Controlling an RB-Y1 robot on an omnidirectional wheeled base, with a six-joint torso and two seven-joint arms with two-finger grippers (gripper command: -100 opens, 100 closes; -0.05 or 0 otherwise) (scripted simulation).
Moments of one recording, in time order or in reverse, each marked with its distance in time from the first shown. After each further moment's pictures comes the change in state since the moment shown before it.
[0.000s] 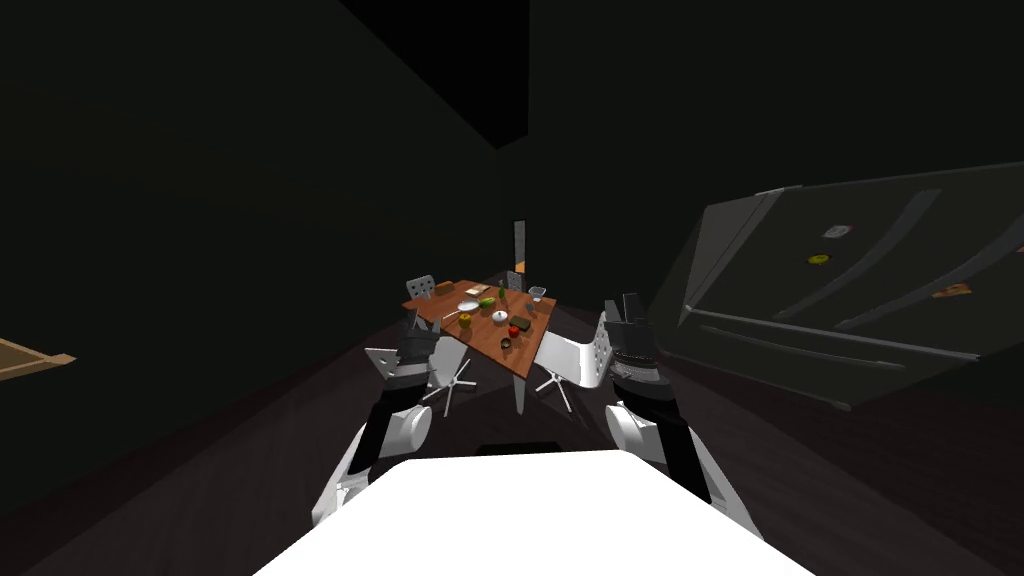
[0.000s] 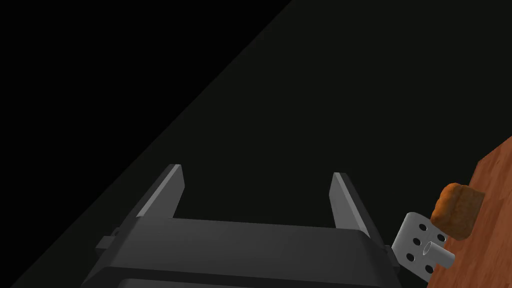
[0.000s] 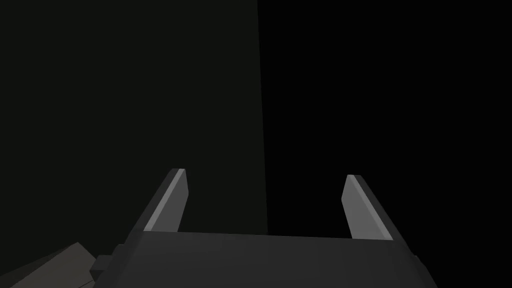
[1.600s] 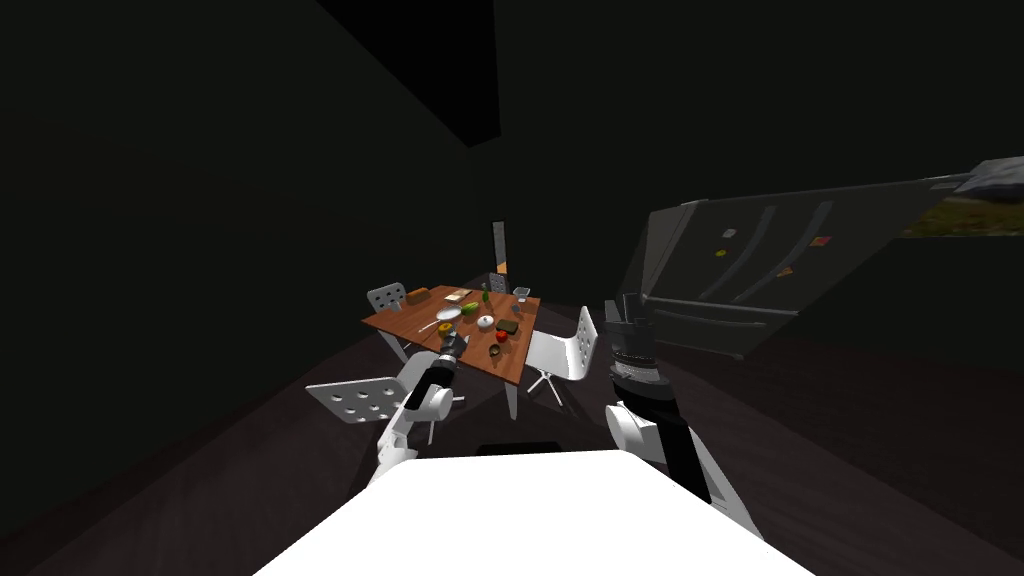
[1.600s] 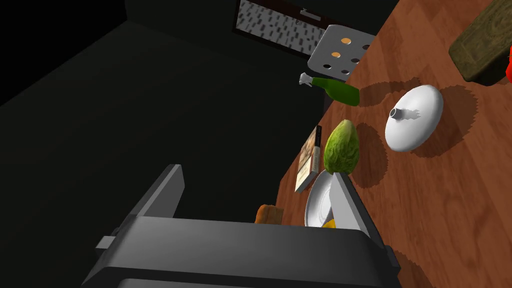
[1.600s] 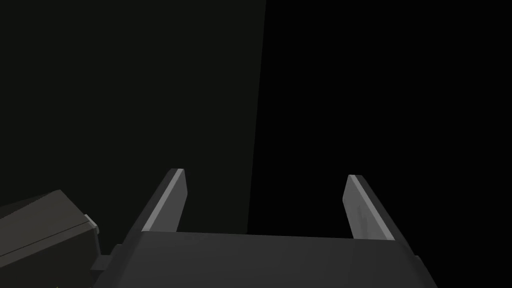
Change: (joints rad) left arm -0.225 0.047 -0.076 0.365 0.102 0.355 0.046; right arm 0.000 0.000 0.000 0.000 0.000 0.000 0.000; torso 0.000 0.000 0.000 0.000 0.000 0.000
